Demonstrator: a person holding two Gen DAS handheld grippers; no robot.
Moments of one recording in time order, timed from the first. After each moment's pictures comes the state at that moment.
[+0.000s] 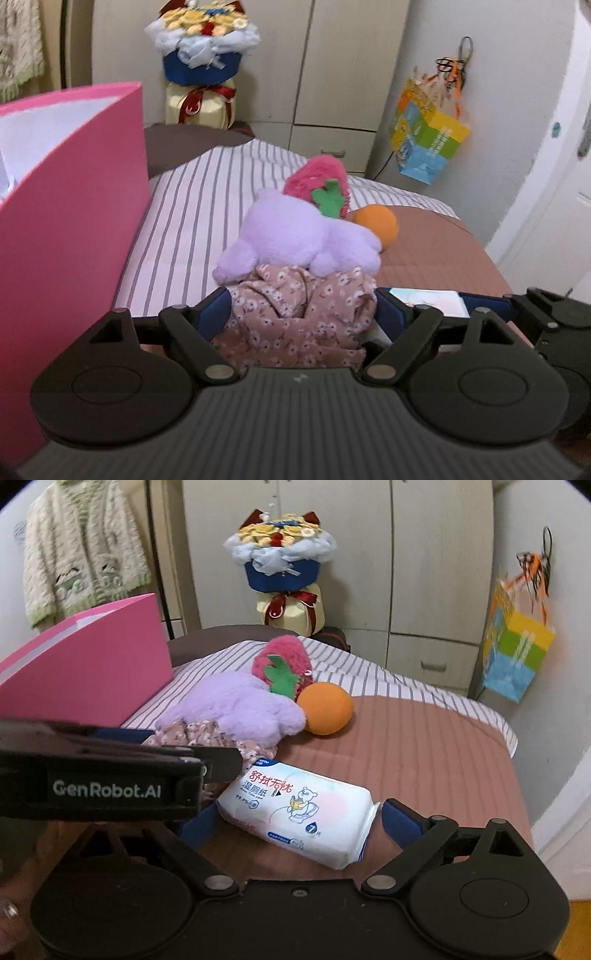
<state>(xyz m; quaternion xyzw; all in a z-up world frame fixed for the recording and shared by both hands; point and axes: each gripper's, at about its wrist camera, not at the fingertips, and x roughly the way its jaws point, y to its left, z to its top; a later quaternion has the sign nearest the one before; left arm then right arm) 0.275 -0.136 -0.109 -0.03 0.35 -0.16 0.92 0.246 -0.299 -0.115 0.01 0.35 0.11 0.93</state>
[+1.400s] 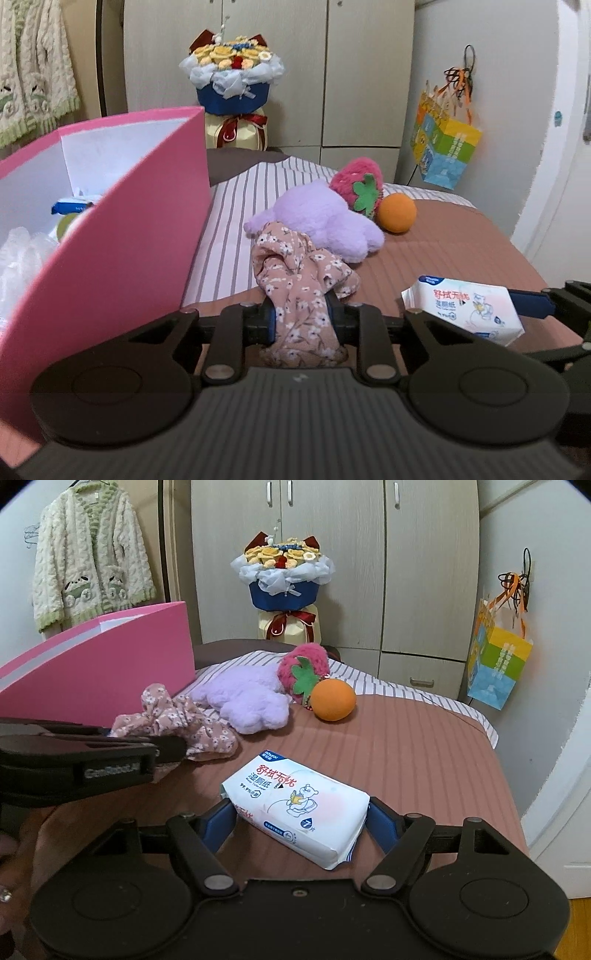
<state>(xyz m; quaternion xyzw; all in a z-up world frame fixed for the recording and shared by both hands) 0.213 -0.111 -0.102 0.02 0.29 -0.12 0.95 0.183 -0.286 -0.109 0.00 0.31 0.09 0.95</state>
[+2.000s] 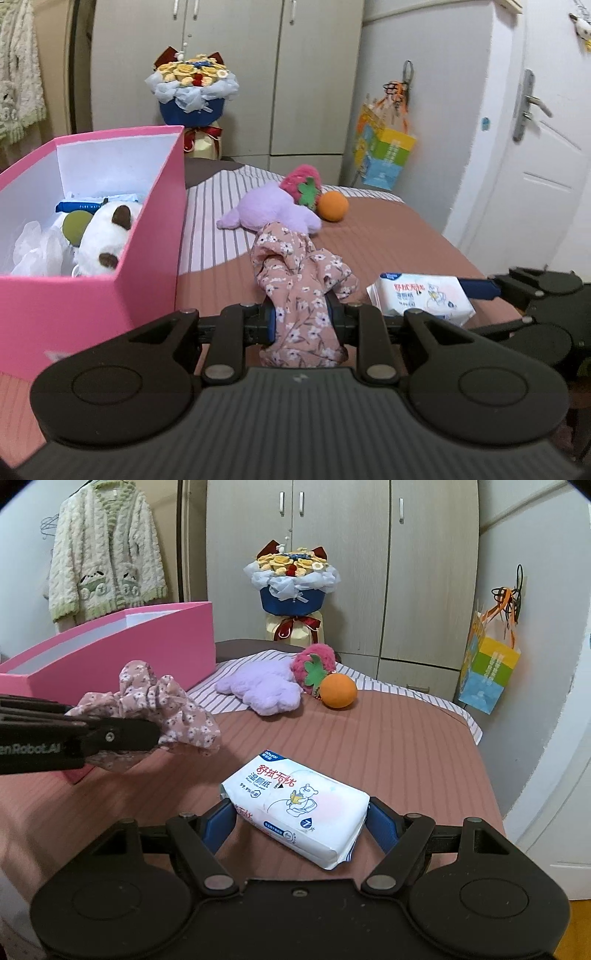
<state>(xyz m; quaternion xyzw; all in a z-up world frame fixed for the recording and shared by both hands) 0.140 -0.078 -0.075 0.01 0.28 -0.21 0.94 0.125 -0.280 -0.098 -0.03 0.30 0.09 0.95</state>
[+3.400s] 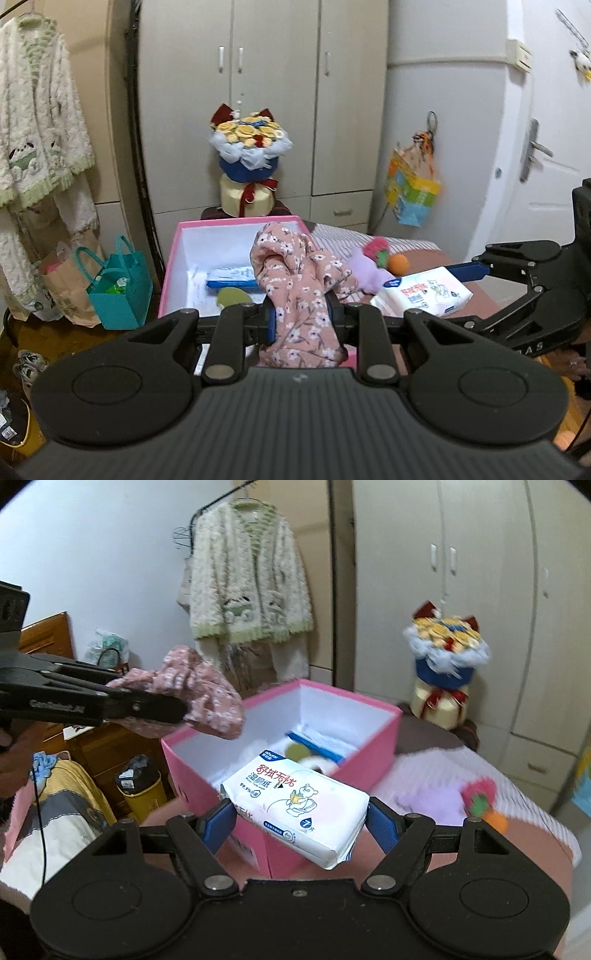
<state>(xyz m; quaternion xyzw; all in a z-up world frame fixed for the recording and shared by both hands) 0.114 0.084 0.062 0.02 0.25 -0.19 0.95 0.117 -0.171 0.036 -0.06 0.26 0.30 0.92</state>
